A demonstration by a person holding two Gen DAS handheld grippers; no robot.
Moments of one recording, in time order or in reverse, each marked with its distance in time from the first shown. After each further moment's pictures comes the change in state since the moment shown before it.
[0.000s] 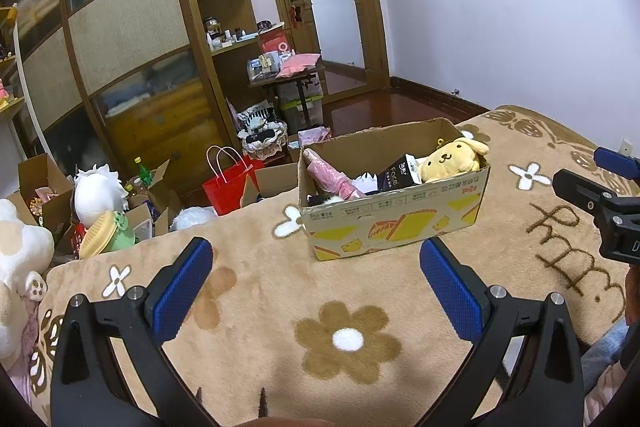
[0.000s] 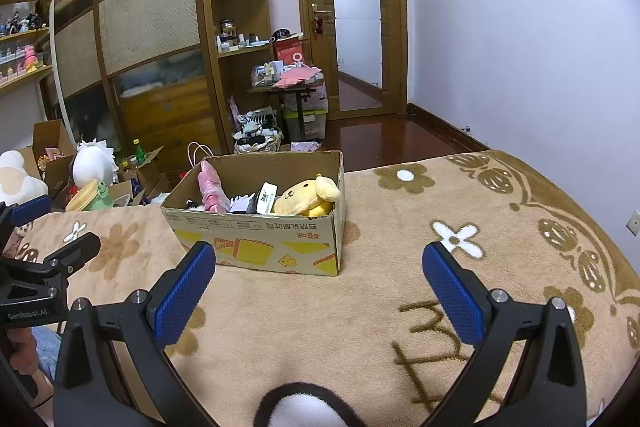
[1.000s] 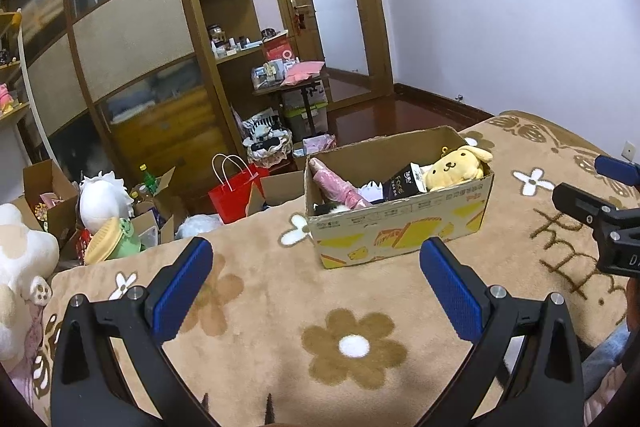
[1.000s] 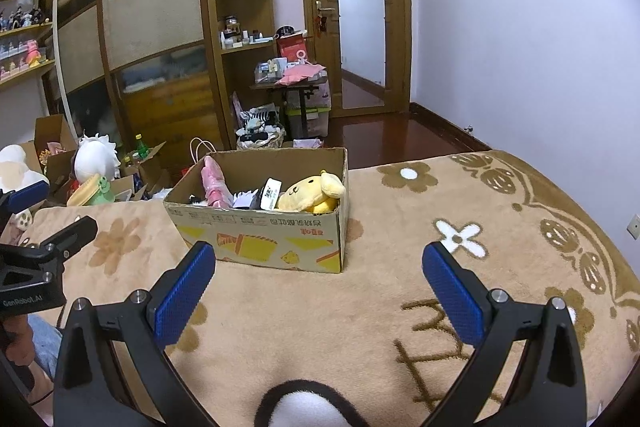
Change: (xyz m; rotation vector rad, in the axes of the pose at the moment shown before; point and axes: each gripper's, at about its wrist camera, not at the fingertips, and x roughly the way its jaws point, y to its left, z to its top) left arm -0.002 0.001 0.005 0.002 -0.018 0.017; right arm 0.002 0.002 0.001 -0.018 0.007 0.001
